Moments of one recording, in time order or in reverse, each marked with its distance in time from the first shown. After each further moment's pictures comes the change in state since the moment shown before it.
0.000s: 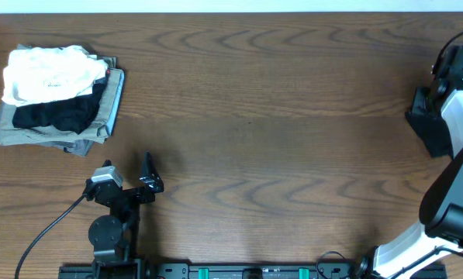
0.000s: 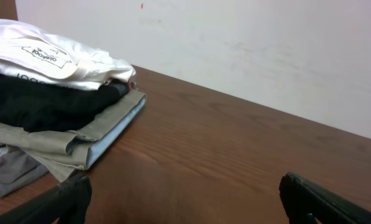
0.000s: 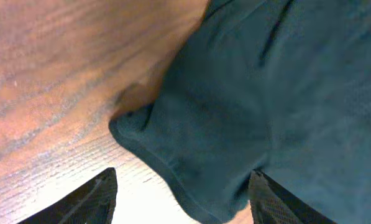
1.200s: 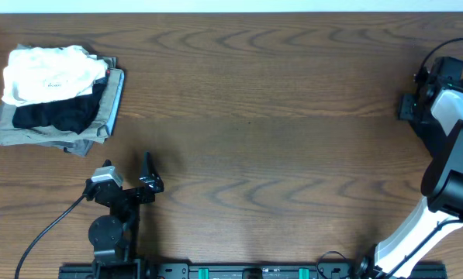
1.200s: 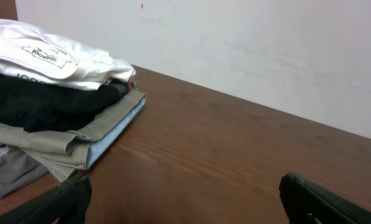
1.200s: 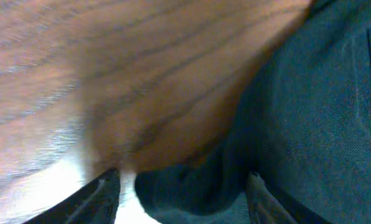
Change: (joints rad) left arm 0.000 0.000 0.000 0.000 0.000 0.000; right arm -0.022 0.200 0.002 0.154 -0.123 -0.068
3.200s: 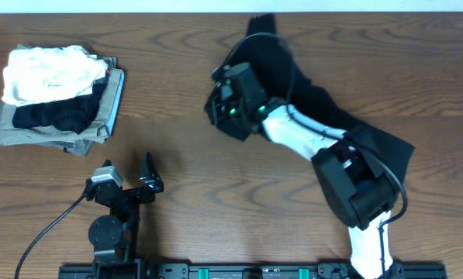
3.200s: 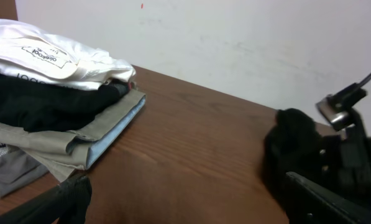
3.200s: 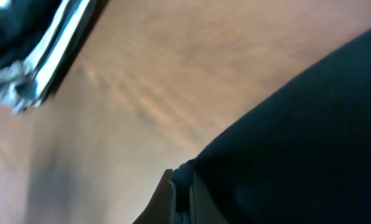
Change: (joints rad) left arm 0.000 0.000 0.000 0.000 0.000 0.000; right arm 1.009 0.037 0.018 0.425 -0.492 0.581
